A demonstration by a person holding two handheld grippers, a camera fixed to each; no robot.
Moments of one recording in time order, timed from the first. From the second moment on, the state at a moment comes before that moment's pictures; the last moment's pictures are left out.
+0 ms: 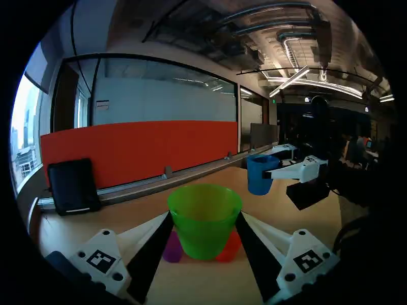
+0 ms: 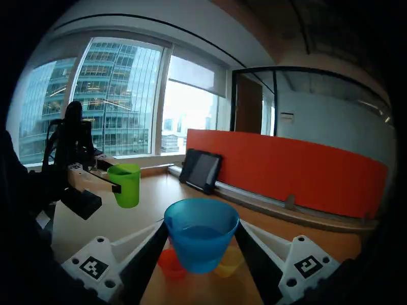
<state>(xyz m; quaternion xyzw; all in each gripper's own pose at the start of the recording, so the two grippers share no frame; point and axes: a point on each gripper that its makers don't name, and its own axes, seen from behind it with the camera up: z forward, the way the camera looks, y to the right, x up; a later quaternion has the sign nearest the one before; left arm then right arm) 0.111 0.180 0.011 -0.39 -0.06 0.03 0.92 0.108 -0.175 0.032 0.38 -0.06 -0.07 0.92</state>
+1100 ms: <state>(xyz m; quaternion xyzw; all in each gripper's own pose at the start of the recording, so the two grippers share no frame) 0.124 0.208 -0.005 -0.42 -0.03 0.04 0.91 0.157 -0.200 0.038 0.40 0.00 -0.13 0.91</state>
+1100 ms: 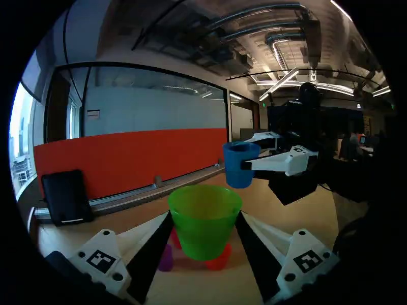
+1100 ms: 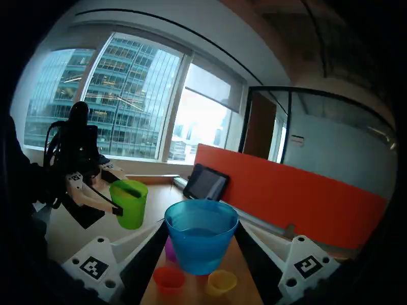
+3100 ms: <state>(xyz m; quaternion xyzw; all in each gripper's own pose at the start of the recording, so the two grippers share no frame) 0.126 0.241 -0.015 -0.45 -0.03 0.04 0.89 0.266 -0.267 0.068 0.35 0.21 -0.49 0.77</state>
